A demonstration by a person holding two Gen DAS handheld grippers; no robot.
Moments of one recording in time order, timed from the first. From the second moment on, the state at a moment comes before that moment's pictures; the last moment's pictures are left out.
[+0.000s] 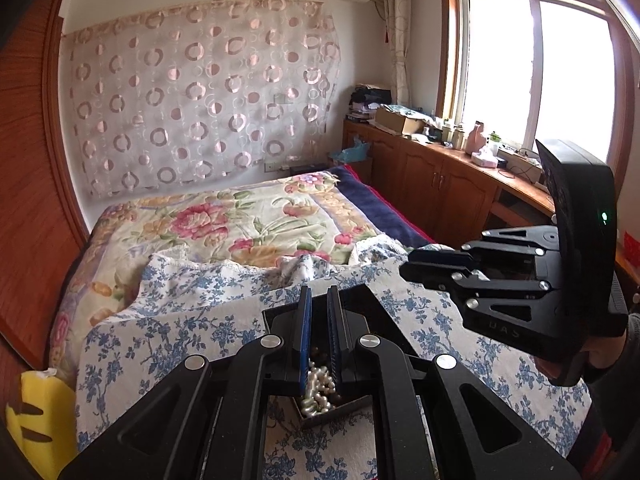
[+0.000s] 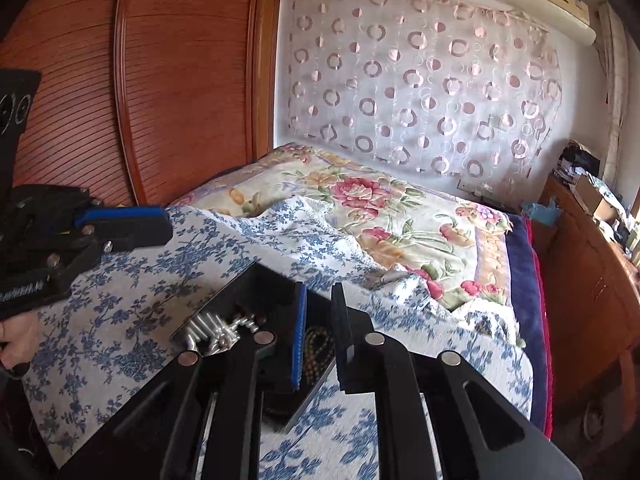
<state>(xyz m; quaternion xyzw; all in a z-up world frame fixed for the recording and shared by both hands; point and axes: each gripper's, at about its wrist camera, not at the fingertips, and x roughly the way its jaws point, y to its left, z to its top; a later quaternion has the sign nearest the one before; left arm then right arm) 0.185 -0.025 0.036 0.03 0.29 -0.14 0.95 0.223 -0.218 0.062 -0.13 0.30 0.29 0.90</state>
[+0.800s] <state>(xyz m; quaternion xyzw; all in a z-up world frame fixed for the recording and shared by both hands) 0.068 -0.009 -0.031 0.03 0.34 -0.14 0.93 0.098 -0.254 -0.001 -0.09 0.35 0.28 0.89</state>
